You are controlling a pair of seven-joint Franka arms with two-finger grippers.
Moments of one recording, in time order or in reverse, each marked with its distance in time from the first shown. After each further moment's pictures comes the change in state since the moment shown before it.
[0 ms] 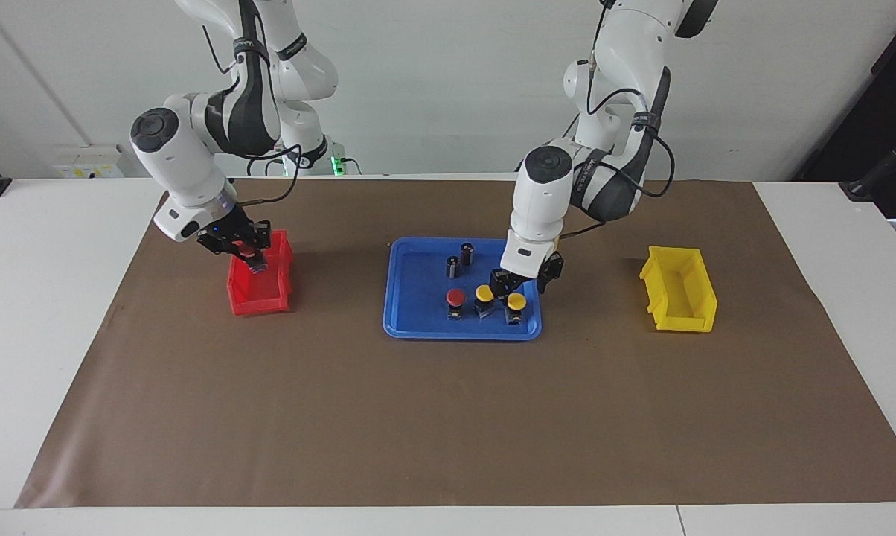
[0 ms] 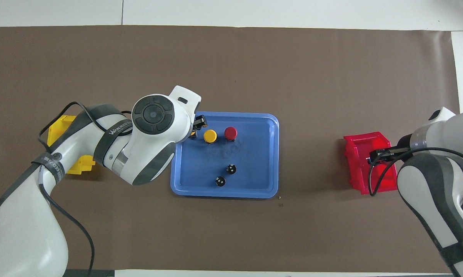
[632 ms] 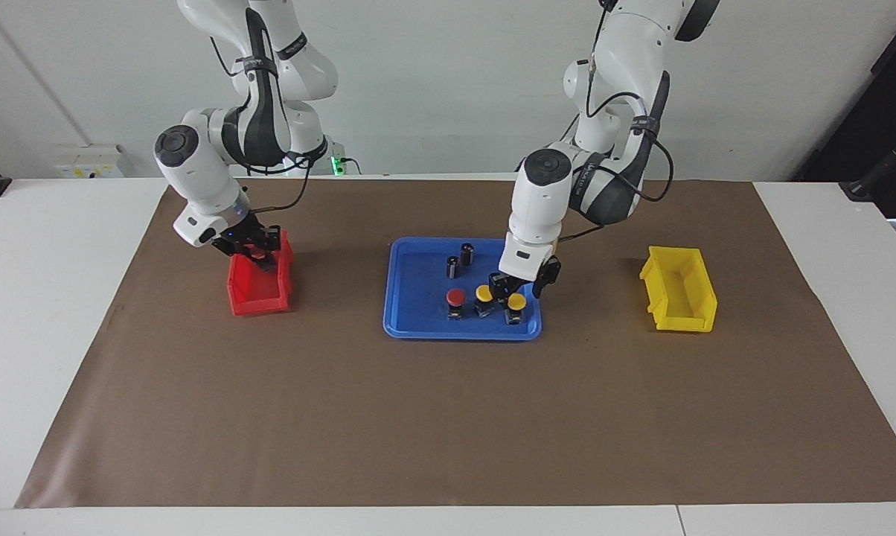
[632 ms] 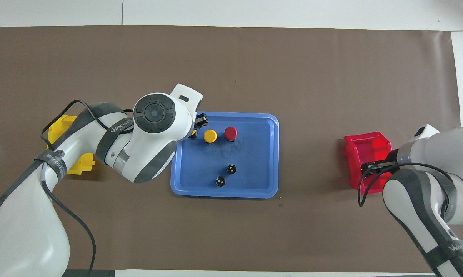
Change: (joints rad) left arm 0.000 0.005 -0.001 0.014 0.002 0.010 -0.003; right arm 0.000 -0.009 0.002 -0.109 0.000 0.086 0.001
